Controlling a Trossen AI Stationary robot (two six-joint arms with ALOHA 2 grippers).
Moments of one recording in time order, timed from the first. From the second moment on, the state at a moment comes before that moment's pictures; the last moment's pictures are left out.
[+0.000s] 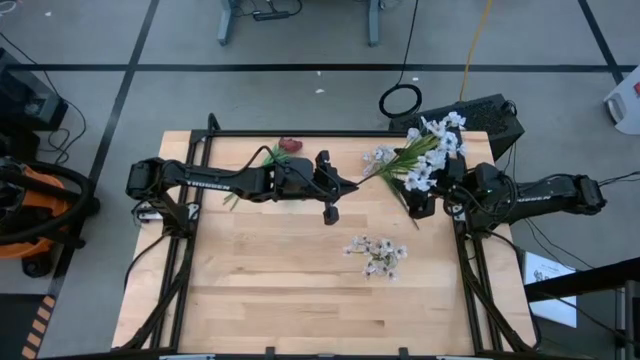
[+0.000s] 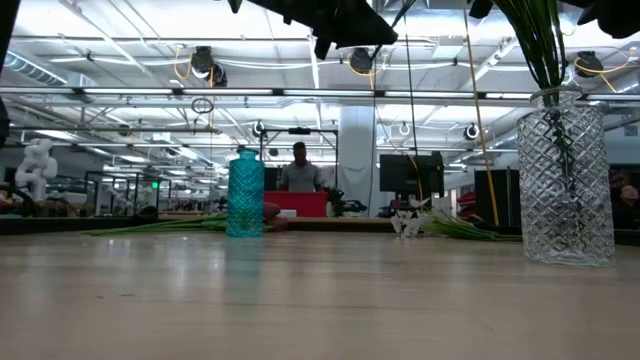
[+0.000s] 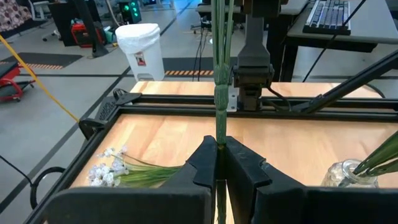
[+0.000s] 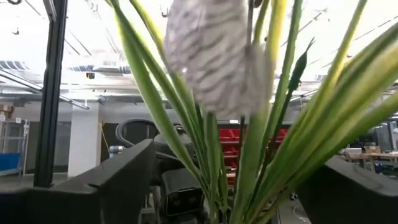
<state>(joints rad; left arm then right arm) 0.05 1.68 1.30 0.11 -0.10 0.06 -0.02 0.83 0.50 0.87 0.13 -0.04</state>
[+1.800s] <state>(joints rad) -0.16 1.57 1.30 -0.35 -0.42 -0.19 0.03 0.43 0.62 0.13 0.18 0.20</state>
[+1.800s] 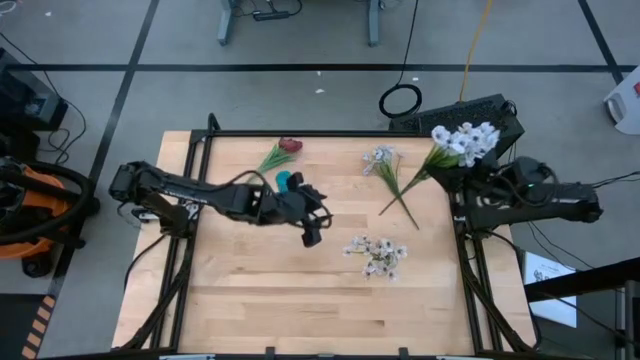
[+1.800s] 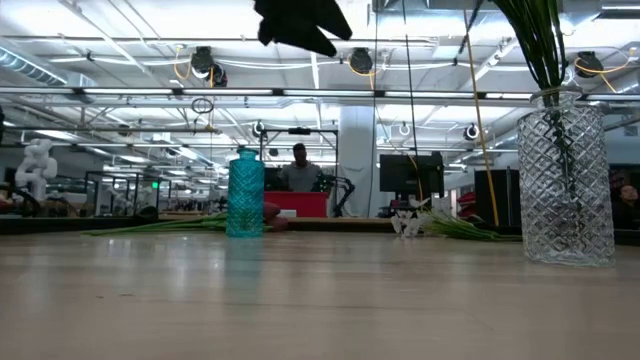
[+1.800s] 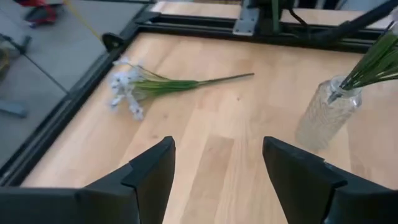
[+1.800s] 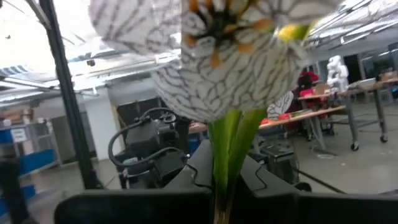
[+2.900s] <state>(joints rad) -0.36 1.94 0.99 0.76 -0.45 -0.17 0.19 0.47 0.83 -0.43 0.21 0.49</state>
